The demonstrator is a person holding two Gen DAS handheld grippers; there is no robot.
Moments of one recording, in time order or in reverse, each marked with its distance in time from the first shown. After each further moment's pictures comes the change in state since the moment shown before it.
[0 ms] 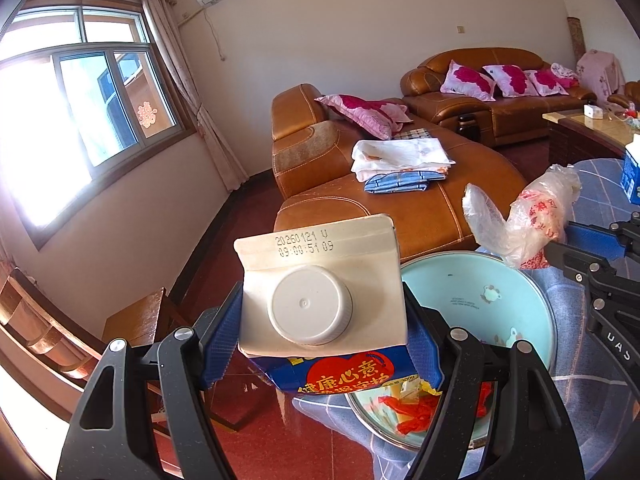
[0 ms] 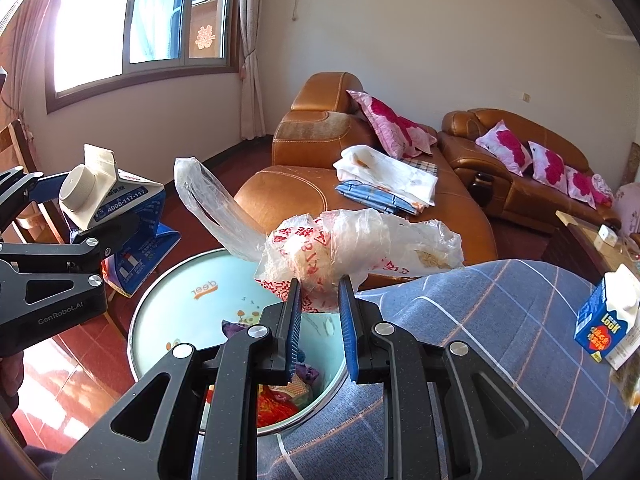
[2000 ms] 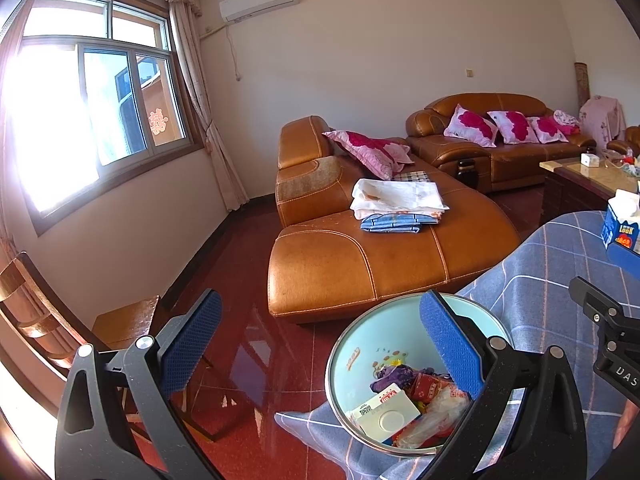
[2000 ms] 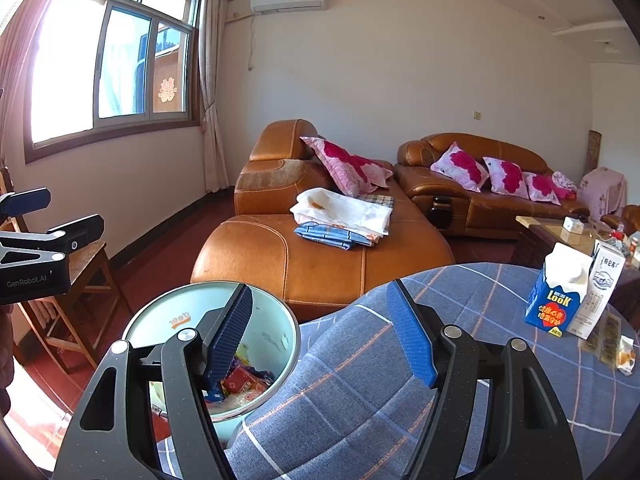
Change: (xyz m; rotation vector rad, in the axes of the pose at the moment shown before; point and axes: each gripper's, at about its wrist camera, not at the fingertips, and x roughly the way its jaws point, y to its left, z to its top) left arm -0.046 0.010 0.004 -0.108 -0.117 -0.022; right arm -0.062 -0.031 -0.022 0.110 -0.184 -0.121
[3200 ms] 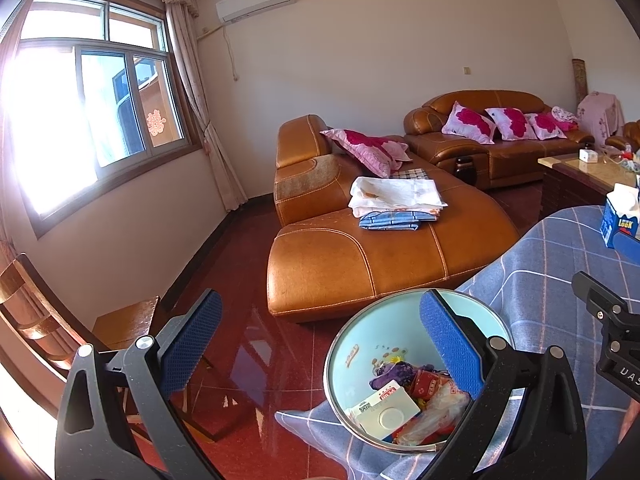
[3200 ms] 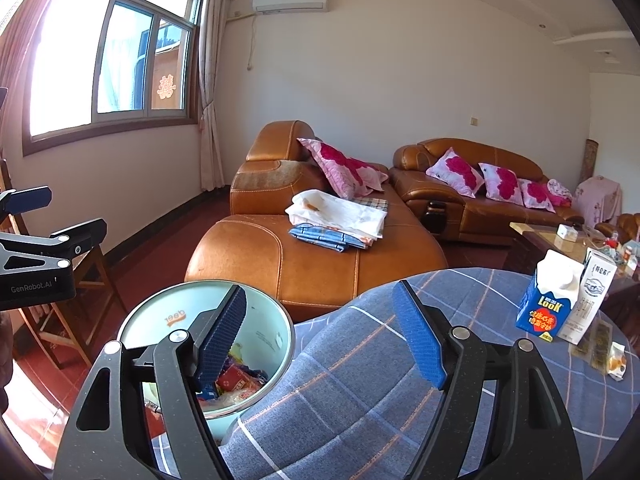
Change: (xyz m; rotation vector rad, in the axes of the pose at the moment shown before) left arm -0.002 -0.001 0.000 0.011 0.006 -0.006; right arm -0.006 0.002 0.003 -0.023 -0.005 -0.024
